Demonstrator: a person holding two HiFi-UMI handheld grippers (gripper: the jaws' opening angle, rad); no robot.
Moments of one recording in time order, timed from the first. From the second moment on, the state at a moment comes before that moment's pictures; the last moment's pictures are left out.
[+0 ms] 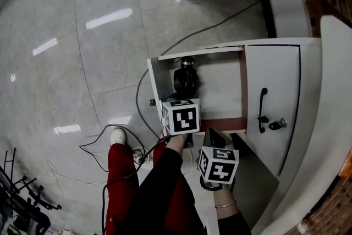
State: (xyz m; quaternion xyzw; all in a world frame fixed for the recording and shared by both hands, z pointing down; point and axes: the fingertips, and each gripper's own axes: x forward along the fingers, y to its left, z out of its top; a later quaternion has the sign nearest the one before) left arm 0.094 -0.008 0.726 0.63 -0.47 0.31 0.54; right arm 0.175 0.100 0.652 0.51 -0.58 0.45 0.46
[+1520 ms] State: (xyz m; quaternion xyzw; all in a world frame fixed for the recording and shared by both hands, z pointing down) left arm 0.043 -0.013 0.465 0.75 -0.43 0.22 0.45; right arm 0.120 0.085 0.482 0.56 -0.61 0.40 0.39
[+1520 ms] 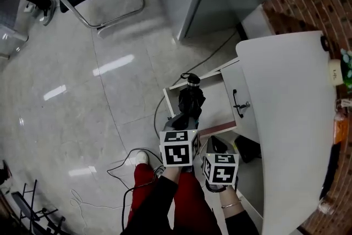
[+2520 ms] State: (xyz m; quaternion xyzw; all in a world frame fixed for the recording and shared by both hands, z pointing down) left arm -0.020 0.006 0.309 0.81 -0.40 0.18 0.39; right arm 0.080 0.082 0.354 0.61 -0.64 0.34 0.32
